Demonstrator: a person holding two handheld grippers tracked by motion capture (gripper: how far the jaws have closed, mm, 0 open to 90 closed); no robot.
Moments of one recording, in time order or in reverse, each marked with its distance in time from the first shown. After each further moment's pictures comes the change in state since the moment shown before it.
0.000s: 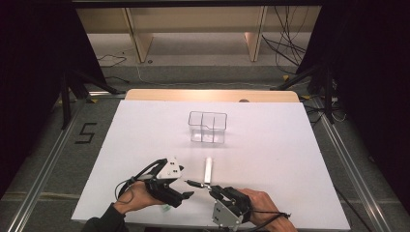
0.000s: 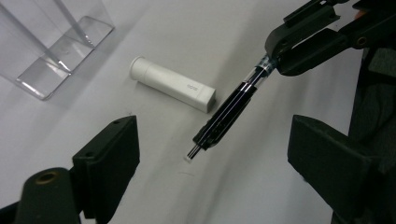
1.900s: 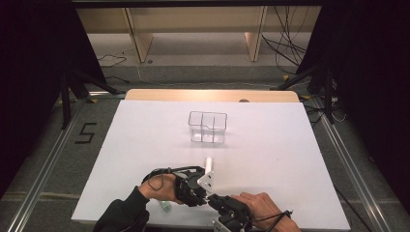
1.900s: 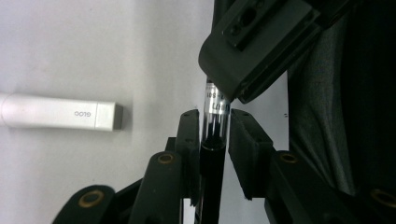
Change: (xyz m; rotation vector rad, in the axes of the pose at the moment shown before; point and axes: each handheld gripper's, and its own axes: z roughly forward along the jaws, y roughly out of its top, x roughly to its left) left arm -0.020 0.044 0.051 0.325 -0.308 0.312; right arm 0.015 0.003 -0.010 -0.069 0.021 -0.283
